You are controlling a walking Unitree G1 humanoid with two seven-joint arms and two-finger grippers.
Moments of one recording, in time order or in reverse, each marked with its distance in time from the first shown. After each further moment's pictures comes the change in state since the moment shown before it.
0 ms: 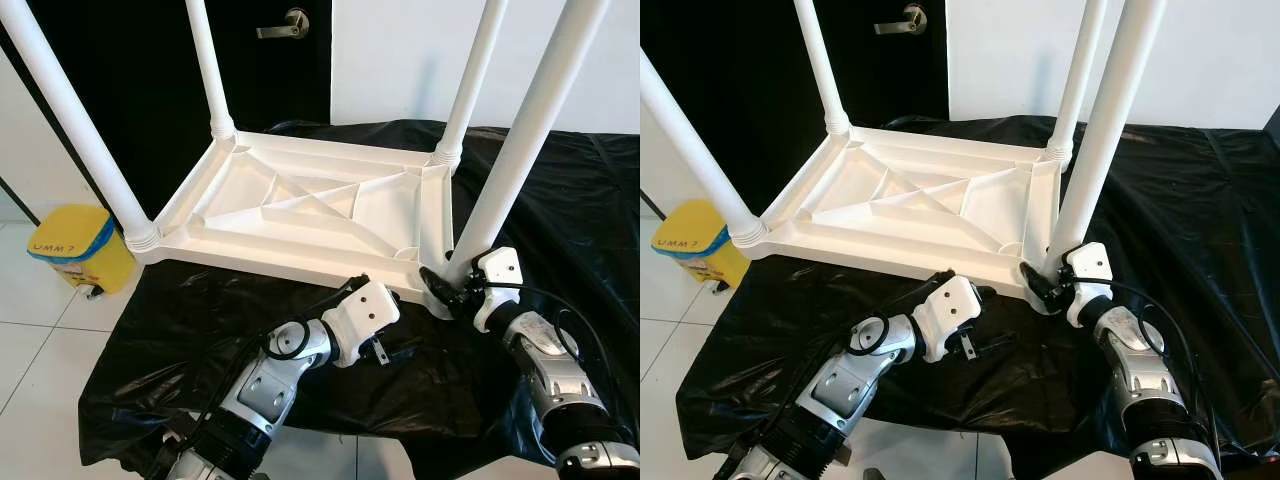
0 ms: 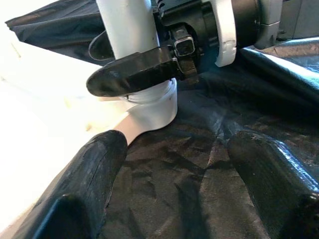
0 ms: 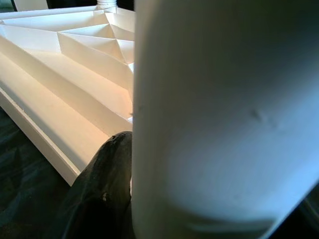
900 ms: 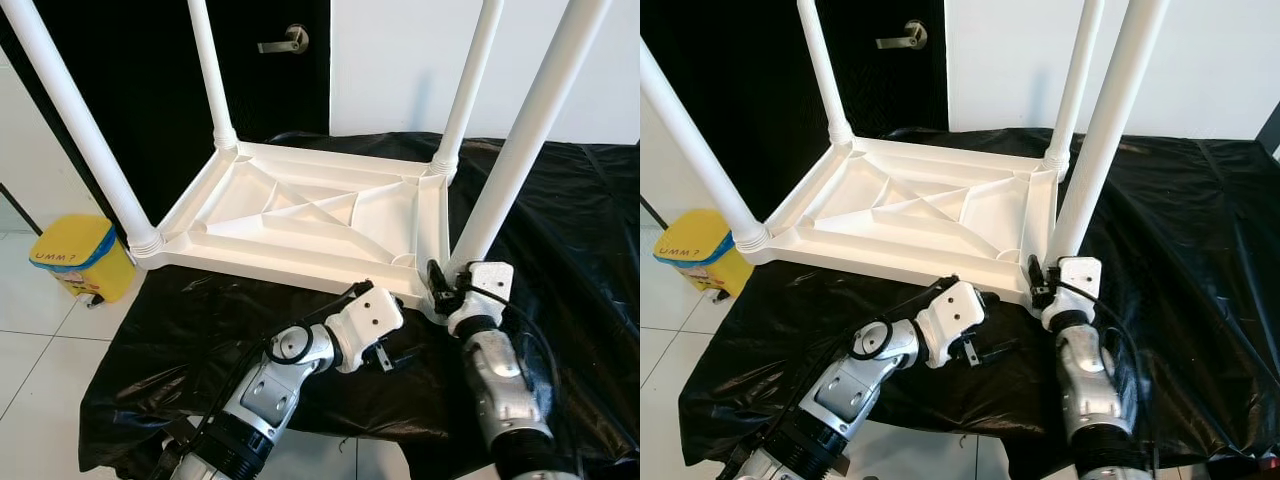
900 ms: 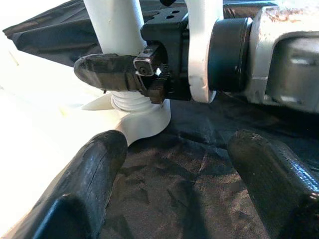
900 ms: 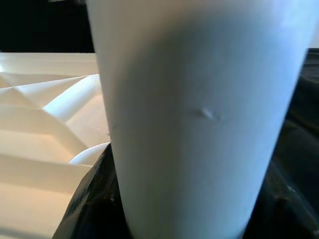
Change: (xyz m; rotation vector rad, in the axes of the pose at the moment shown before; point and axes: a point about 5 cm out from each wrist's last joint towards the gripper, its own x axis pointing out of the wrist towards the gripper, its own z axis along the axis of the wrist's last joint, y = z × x) left arm 0.002 -0.005 -0.004 -0.009 0.005 -0.017; right arm 0.006 0.043 -0.013 0.194 -0.021 -0.580
